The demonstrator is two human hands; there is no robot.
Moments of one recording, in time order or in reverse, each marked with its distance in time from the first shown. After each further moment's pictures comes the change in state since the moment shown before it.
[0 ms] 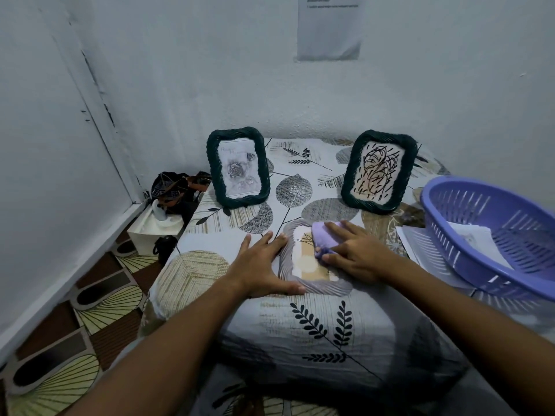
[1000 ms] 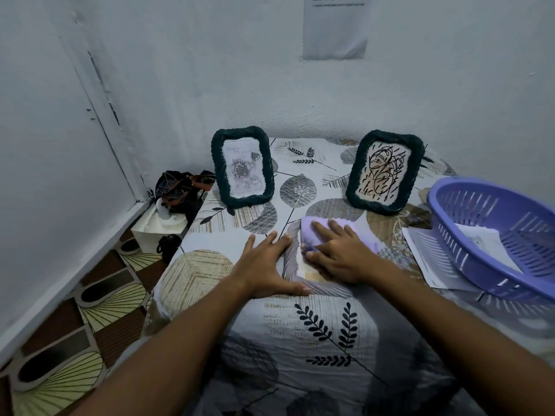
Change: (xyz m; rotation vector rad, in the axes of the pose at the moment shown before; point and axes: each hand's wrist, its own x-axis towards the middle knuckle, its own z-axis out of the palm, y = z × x) left_hand 0.002 -0.004 0.005 0.021 0.009 0.016; right_hand 0.026 -0.026 0.011 0.061 0.017 0.001
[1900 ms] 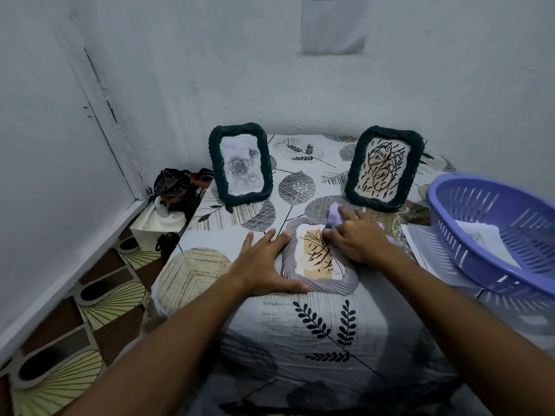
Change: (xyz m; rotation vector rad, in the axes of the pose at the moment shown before) left_hand 0.000 0.000 0.000 -0.004 -0.007 -0.003; right_hand 0.011 0.030 -0.009 -0.031 0.116 0.244
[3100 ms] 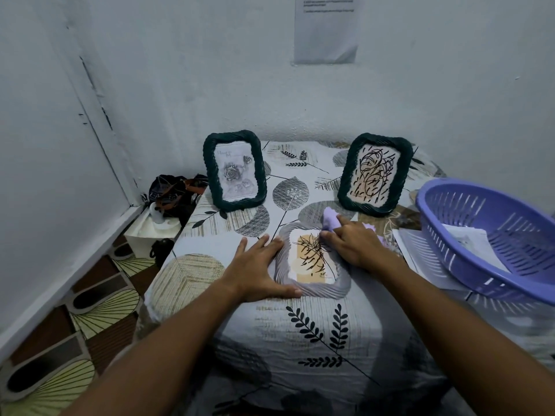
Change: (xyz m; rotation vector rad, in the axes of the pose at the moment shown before) left_hand 0.001 -0.002 0.001 0.021 0.011 0.015; right_hand 0.004 0.013 0.010 0.126 0.096 0.033
